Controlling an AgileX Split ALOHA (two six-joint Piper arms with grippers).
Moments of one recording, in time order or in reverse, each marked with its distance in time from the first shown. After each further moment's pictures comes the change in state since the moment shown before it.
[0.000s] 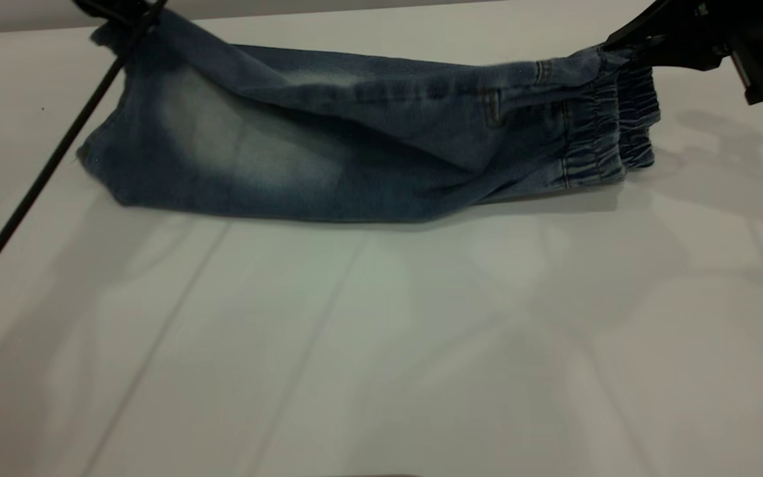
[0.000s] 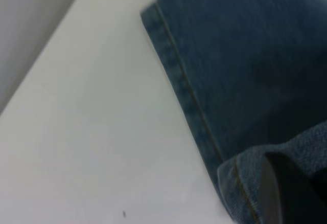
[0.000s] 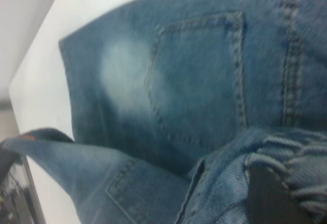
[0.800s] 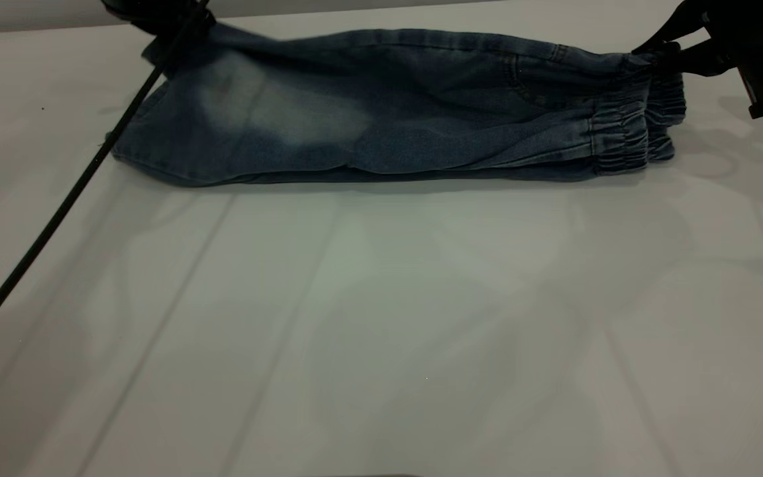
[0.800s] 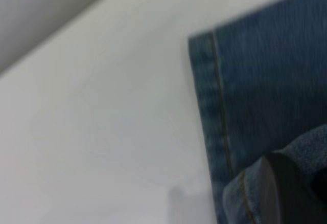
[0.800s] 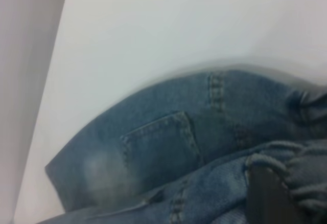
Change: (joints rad) left arm 0.026 0.219 -0.204 -0.010 -0.103 -0.279; right arm 0.000 0.051 -0.029 0.174 -0.218 0.114
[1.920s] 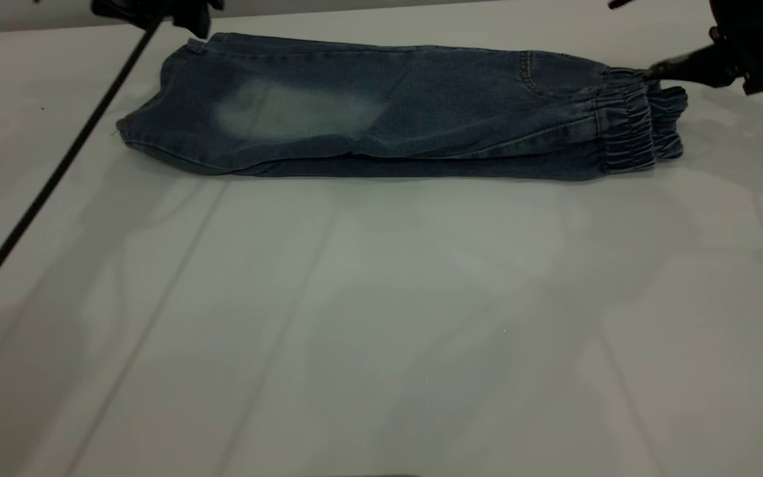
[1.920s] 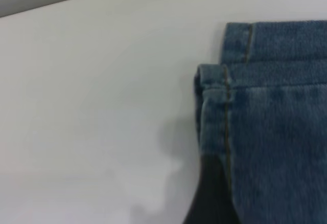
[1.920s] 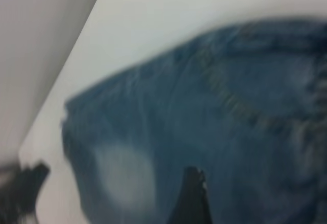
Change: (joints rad) left arm 0.004 -0.020 -0.003 0.003 0.013 -0.328; right arm -0.021 0.006 -0.059 -0.112 0.176 -0.116
